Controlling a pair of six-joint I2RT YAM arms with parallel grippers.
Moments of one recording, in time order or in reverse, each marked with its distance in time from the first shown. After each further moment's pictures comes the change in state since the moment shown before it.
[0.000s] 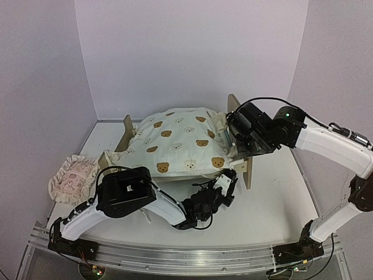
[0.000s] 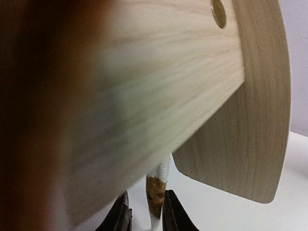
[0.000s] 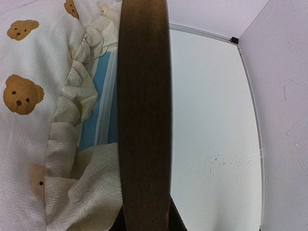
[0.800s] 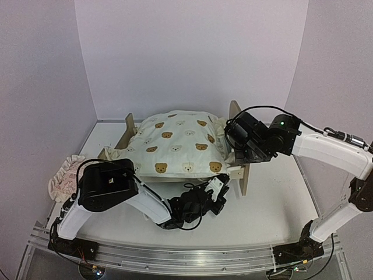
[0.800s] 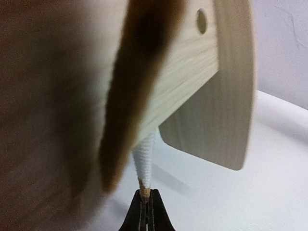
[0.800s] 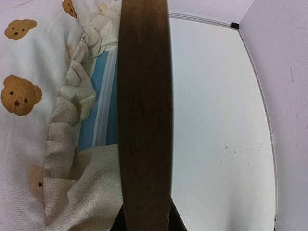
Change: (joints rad) left arm -0.010 -0.192 -0.250 -0.151 0.138 -0.118; right arm 0.015 0.000 -0.082 0.037 -0.001 0.105
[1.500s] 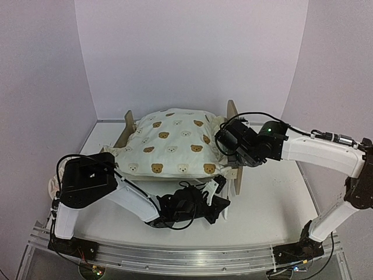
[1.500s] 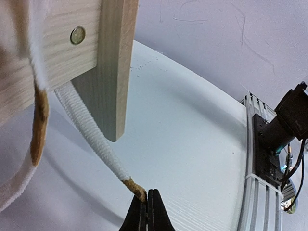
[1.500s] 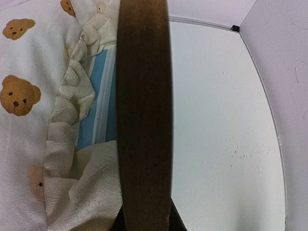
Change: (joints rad) left arm -0.020 -0.188 -0.140 -0.188 0.307 -0.338; right arm 0.013 0.059 -0.037 0.094 0.054 0.037
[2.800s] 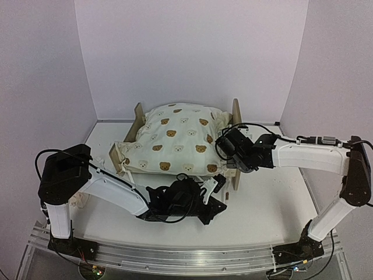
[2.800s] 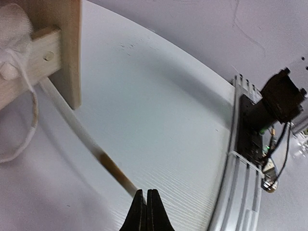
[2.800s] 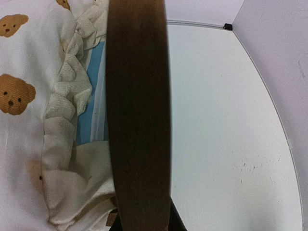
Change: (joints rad) left arm -0.003 -0.183 -0.024 -0.291 0.105 -0.042; right arm -0.089 0.058 -0.176 0.294 0.040 -0.027
